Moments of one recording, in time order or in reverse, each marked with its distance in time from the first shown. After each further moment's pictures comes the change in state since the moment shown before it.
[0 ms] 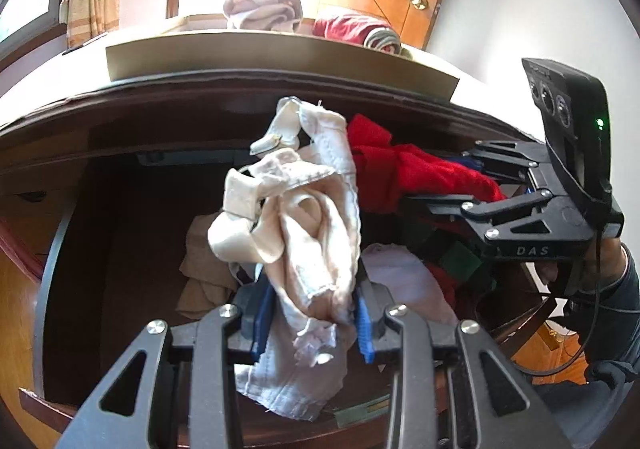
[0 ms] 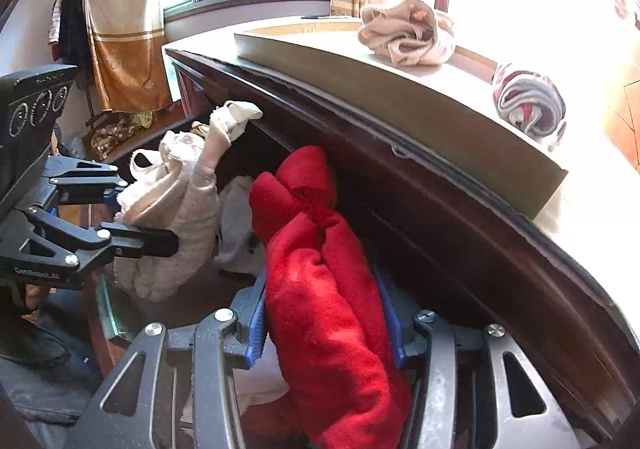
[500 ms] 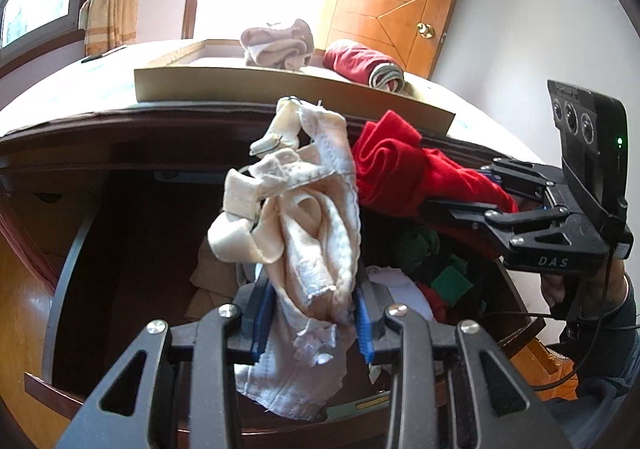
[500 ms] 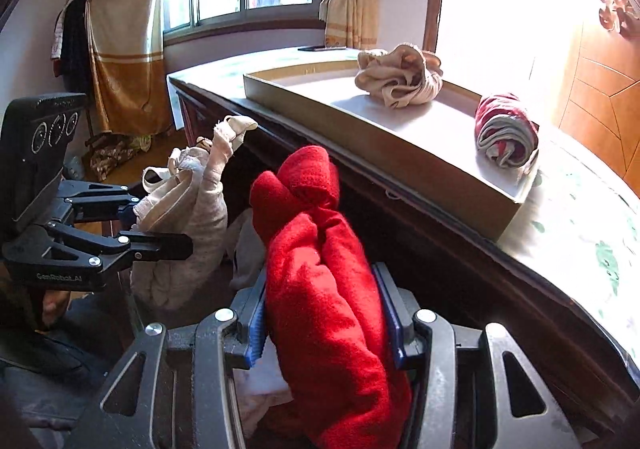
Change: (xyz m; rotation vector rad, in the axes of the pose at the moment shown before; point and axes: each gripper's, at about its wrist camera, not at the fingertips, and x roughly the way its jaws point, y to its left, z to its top) left arm -0.027 0.004 -0.008 -0.039 -0.094 0.014; right arm -0.046 0.007 -0.003 0.025 -0.098 -0.022
